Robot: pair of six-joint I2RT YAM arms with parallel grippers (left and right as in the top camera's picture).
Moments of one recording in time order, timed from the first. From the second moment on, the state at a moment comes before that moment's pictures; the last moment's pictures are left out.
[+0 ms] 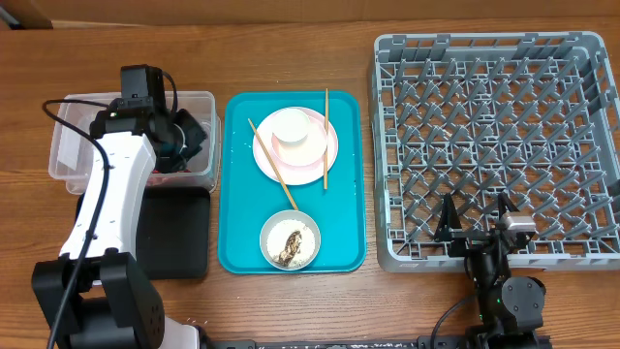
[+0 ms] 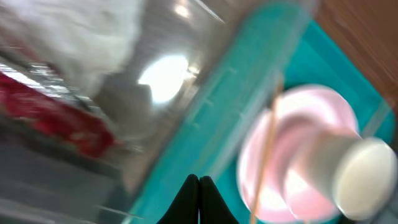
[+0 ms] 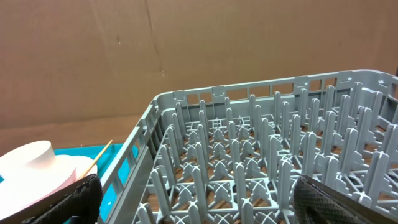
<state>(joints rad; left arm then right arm) 0.09 1.67 1.34 -0.87 0.17 -0.58 0.14 0.01 0.02 -0.02 0.09 0.15</state>
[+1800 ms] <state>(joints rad) -0.88 1.77 1.35 -1.12 0.01 -0.78 0.14 0.01 0.02 -0.02 0.09 0.15</state>
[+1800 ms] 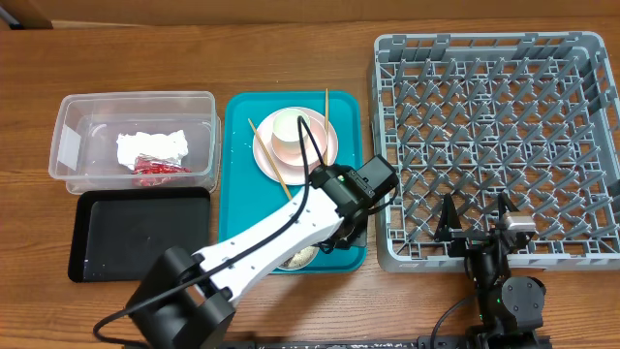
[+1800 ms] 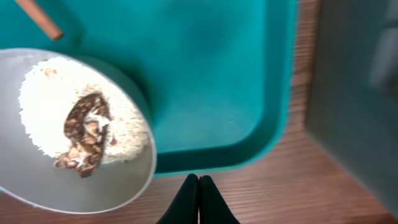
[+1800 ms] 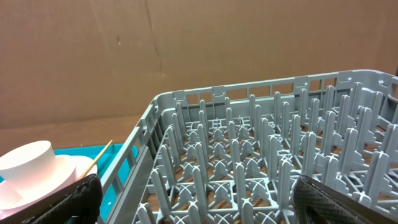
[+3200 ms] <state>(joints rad) -0.88 1.83 1.26 -1.07 -0.14 -0.78 0.14 0.01 0.02 -0.02 0.09 0.15</state>
